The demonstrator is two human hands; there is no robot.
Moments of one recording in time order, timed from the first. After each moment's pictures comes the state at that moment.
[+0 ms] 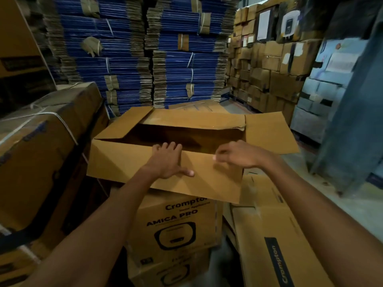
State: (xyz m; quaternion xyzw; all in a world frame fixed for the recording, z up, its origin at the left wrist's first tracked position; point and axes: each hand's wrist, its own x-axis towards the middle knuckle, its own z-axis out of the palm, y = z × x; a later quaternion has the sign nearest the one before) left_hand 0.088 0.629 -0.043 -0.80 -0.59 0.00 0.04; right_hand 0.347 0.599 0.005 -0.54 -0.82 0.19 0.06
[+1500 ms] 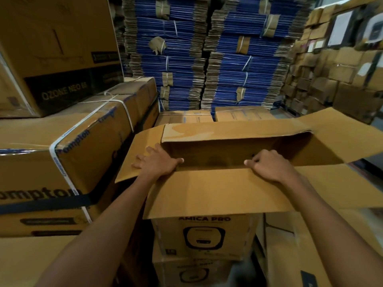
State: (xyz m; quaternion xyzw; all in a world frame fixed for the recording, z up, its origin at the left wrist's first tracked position) left_hand -0.019 0.575 -0.032 -0.45 -0.87 -0.12 -0.12; right_hand 0.289 0.631 -0.019 -0.59 -0.79 0.15 0.11
